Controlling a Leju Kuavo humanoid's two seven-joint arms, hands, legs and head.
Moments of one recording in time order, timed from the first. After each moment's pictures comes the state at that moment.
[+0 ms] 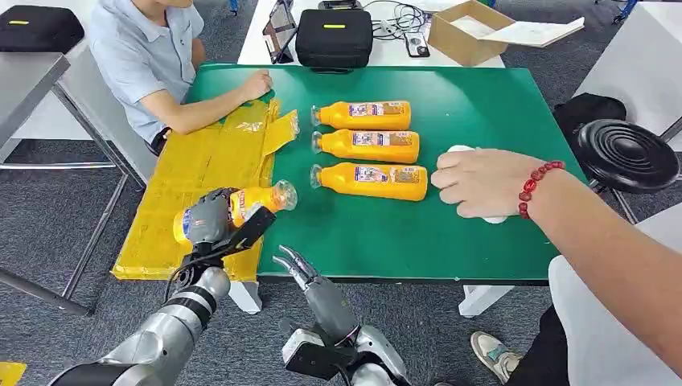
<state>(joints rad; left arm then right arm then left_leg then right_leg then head) -0.59 -0.17 0.09 -0.44 -1.06 0.69 -0.10 -0.15 0.17 0.79 -1.16 0.32 -0.22 -0.63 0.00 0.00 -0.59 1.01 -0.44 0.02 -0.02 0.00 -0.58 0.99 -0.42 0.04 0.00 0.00</state>
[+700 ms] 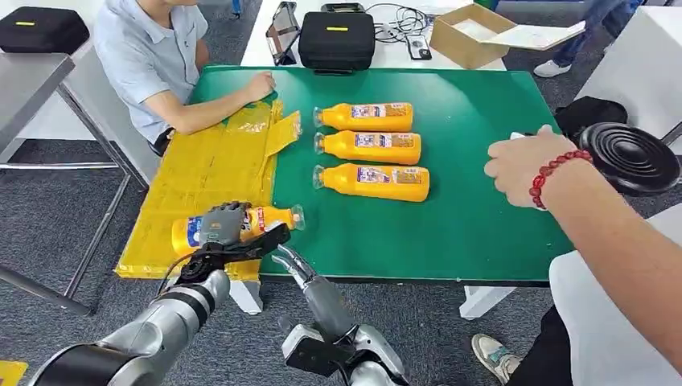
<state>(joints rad) -0.64 -0.13 -0.09 -0.34 -1.14 0.37 0.02 -0.16 0.18 0.79 -1.14 0.31 -0.21 -0.63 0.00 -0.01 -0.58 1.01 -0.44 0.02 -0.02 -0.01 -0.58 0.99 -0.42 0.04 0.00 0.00</state>
